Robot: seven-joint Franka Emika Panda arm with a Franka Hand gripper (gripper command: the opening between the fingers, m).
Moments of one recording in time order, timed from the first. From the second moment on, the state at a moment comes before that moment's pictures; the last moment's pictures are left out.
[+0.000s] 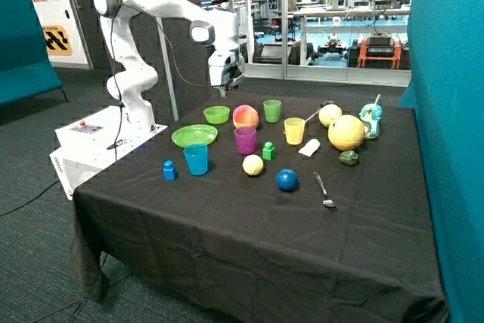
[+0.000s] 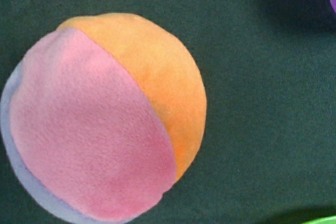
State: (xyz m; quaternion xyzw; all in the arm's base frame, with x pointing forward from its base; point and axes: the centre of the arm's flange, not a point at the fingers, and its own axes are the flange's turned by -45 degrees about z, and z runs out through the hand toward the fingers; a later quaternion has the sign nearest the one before) arm 0.499 -0.001 0.448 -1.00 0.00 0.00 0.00
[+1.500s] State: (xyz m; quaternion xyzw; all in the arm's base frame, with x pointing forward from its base) arm 0.409 0.051 0.401 -0.98 -0.18 0.00 0.00
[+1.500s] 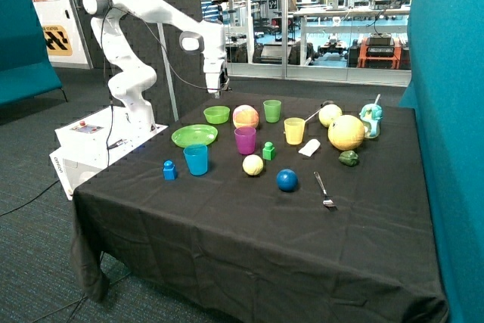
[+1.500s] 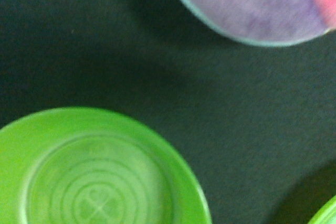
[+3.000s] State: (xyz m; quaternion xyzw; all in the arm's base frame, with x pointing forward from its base) arm 0.370 0.046 0.331 -0.98 -0.18 0.00 0.00
